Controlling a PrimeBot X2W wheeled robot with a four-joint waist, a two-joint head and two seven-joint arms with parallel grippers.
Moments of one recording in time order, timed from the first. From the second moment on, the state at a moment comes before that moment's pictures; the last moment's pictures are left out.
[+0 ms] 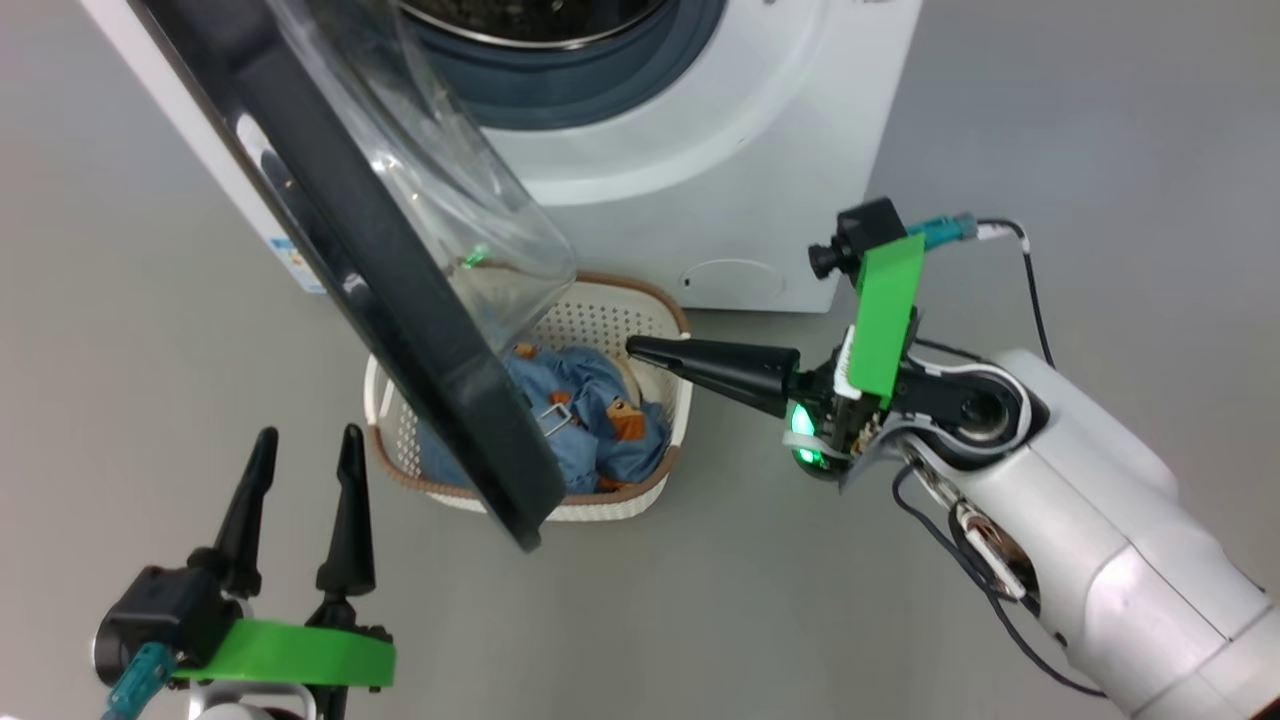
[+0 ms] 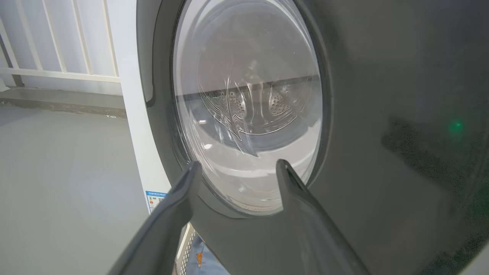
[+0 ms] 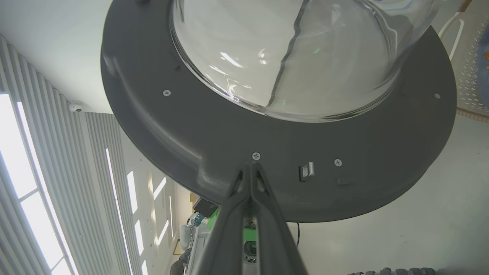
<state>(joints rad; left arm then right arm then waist) -0.15 0.03 -0.07 0.12 -0.26 -0.10 -0.25 -0.87 -0.24 0.73 0.53 2.03 0.13 0.71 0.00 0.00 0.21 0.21</state>
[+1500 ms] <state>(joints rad) 0.03 0.03 0.01 0.10 -0.22 -0.12 -0.25 -0.41 -0.33 0.54 0.17 2.11 0.13 0.36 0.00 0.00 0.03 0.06</state>
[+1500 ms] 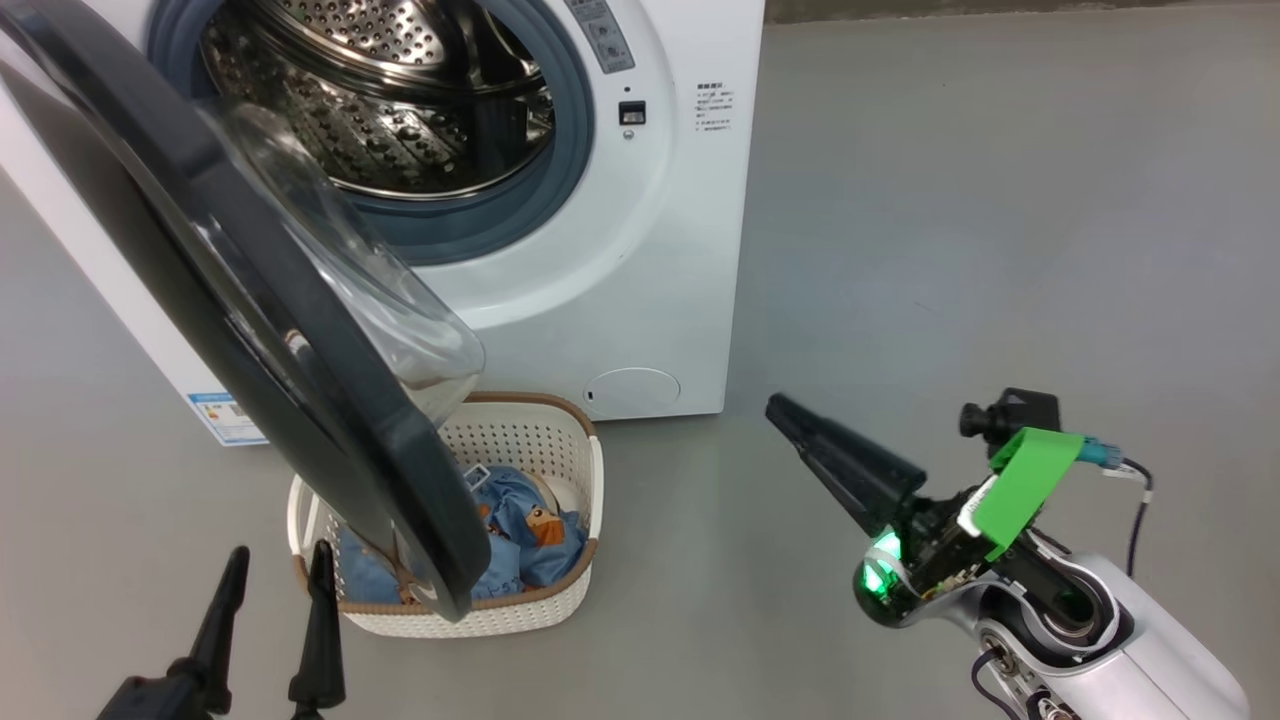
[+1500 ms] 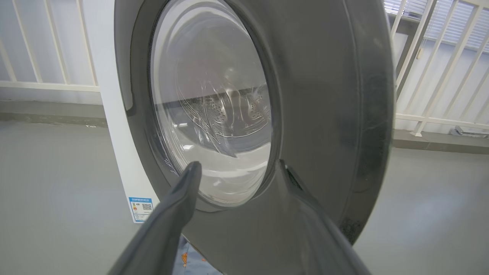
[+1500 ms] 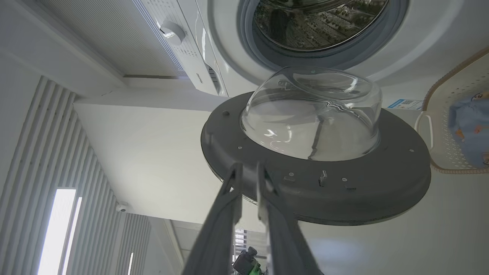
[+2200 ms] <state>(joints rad) 0.04 0.03 0.00 0.11 -0.24 -0.12 -0.25 -0.37 -0.30 0.39 0.16 1.54 0.13 -0.06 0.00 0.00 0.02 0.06</state>
